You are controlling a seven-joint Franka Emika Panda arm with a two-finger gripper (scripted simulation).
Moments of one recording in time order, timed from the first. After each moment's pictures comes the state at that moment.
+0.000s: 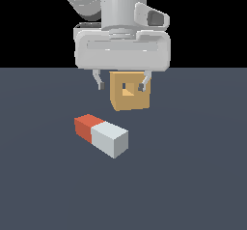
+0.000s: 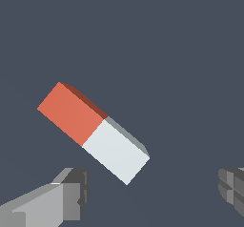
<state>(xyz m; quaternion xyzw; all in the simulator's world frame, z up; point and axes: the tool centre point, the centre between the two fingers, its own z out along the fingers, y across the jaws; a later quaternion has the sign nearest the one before) -0.004 -0.009 0.152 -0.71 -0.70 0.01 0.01</state>
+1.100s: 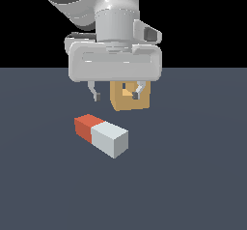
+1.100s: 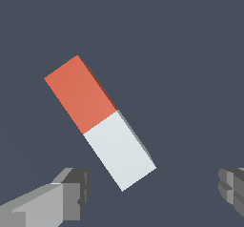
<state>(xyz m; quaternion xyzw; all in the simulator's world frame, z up) -0.014 -0.013 0.129 -0.62 -0.79 0.01 0.01</state>
